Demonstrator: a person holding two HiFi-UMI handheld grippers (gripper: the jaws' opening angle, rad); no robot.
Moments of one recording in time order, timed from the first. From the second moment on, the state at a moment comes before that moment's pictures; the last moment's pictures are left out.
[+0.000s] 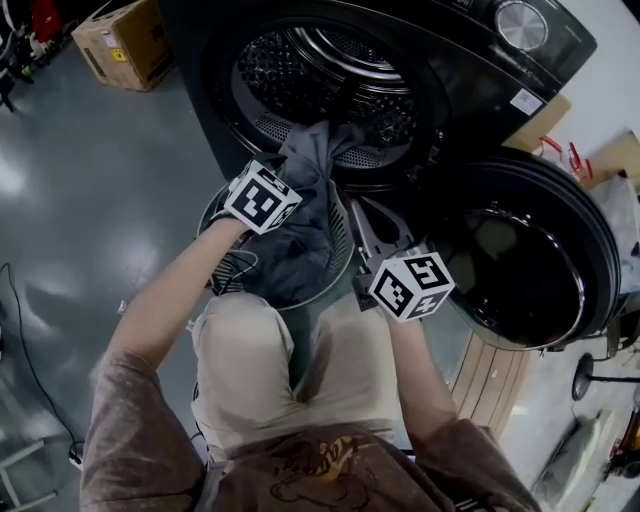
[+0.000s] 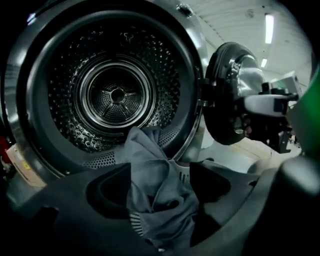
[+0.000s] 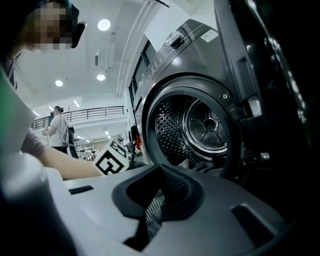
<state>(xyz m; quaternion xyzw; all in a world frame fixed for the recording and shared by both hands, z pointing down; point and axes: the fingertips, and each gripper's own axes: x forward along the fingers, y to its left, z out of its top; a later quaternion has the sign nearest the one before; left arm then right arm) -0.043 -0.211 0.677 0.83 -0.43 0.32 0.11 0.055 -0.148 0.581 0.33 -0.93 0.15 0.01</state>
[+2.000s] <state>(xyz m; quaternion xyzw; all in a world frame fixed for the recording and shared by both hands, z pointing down) -0.083 -0.130 0.640 0.84 -0.43 0.29 0.16 0.008 -0.167 0.601 0.30 -0.94 0.17 0.04</state>
